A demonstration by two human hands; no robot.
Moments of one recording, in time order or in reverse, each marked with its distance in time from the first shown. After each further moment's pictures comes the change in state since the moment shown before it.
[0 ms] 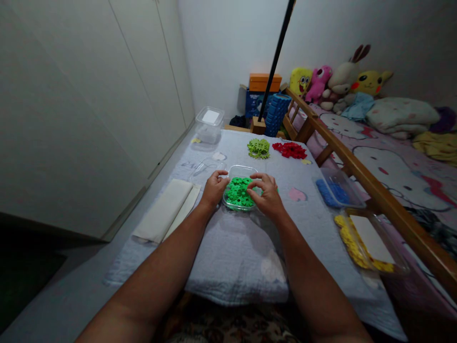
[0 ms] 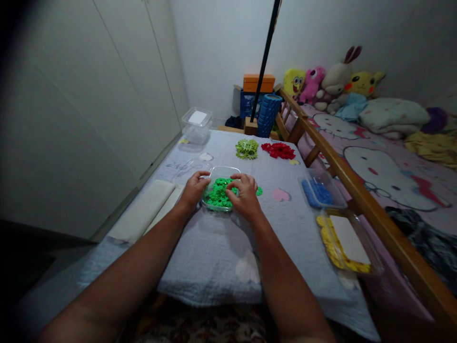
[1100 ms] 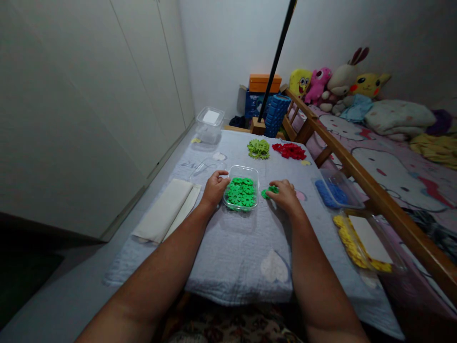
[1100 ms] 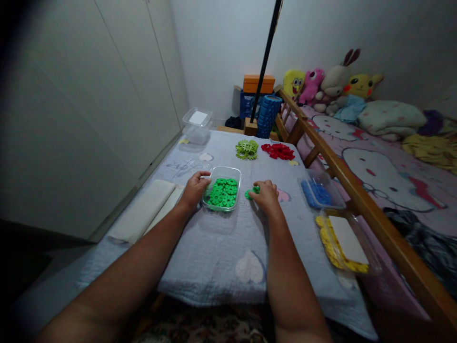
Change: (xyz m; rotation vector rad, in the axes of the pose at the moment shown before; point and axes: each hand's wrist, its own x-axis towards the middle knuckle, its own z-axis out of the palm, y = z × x) left_hand 0.000 -0.001 0.000 0.009 -0.001 0.004; right_hand 0.002 0.069 -0.026 -0.460 -0.141 0.443
